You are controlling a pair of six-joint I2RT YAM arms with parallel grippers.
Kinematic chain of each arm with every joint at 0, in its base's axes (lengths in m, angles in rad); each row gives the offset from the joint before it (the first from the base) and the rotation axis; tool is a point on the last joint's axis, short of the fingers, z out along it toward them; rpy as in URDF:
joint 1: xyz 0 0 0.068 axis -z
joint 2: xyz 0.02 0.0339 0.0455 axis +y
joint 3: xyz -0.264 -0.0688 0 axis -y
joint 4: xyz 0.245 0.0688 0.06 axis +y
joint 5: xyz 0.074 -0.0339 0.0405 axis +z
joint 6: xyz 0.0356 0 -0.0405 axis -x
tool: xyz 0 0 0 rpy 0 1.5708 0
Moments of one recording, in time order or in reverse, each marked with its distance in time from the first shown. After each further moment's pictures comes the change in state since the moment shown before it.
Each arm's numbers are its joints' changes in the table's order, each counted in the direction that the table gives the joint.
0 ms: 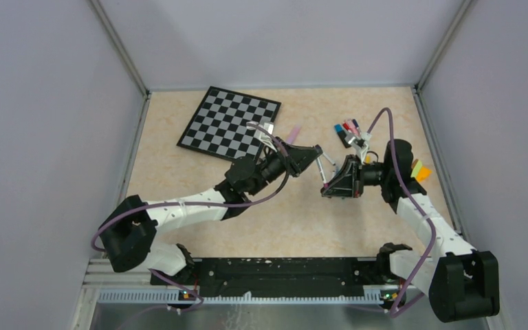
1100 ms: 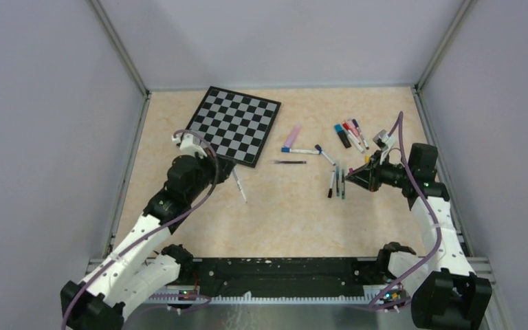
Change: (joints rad) left arm -0.458 -0.626 -0.129 0.912 0.048 -0.062; right arm 0.269 -0.092 0.106 0.570 -0.404 0.615
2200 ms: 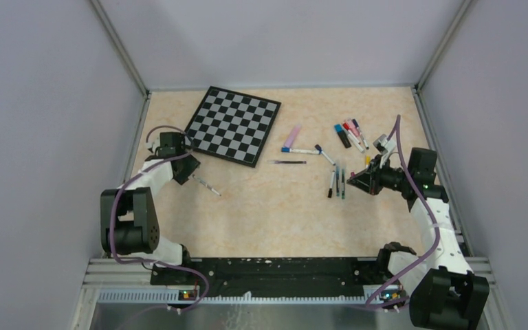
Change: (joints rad) left arm -0.554 0.719 0.156 0.286 0.076 0.082; right arm 0.040 0.001 -0.041 0.027 -0.046 0.053
